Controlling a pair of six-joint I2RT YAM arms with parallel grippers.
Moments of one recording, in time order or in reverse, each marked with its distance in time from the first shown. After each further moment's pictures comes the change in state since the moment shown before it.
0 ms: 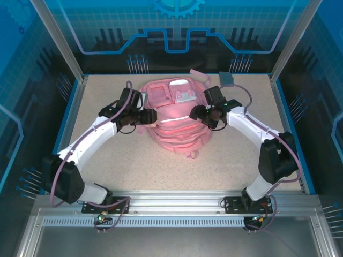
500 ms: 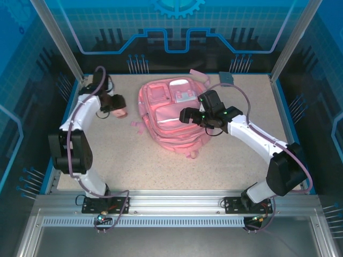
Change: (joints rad) left arm 0.414 0.285 0.253 -0.158 -0.018 0.126; right arm 0.106 -0.150 -0.079 0.105 0.023 -0.182
